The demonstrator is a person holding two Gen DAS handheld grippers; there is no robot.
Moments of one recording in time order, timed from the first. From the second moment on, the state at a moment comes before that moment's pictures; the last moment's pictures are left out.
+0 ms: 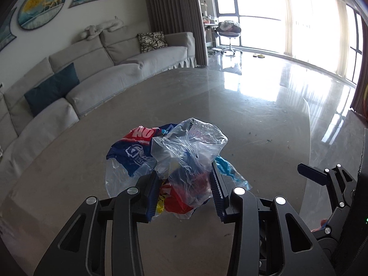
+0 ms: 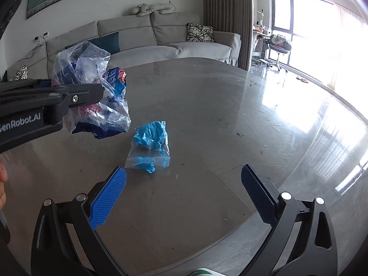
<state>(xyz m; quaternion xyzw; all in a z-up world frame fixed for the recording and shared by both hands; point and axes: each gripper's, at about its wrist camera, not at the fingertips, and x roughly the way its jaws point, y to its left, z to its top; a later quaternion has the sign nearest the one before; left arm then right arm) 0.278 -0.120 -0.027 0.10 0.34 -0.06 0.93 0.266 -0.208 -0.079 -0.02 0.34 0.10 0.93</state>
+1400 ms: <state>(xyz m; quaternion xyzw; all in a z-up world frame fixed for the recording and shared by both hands) 0.255 -0.058 -0.026 0.07 0.34 -0.04 0.94 0.275 -0.134 -0.107 -0.09 0.40 0.13 0.90</state>
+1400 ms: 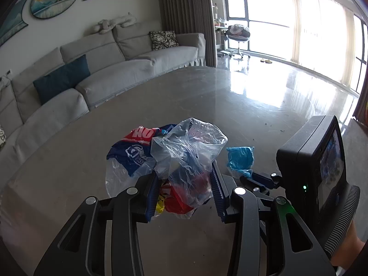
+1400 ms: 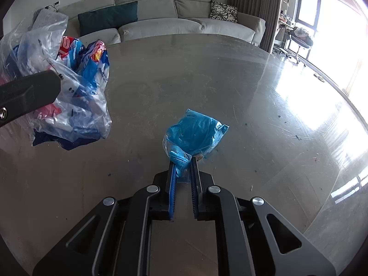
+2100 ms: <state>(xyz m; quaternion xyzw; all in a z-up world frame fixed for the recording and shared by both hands) 0.140 -0.119 -0.045 0.09 0.35 -0.13 0.92 0.090 -0.217 -0.079 -0.07 0.37 0.07 0.92</state>
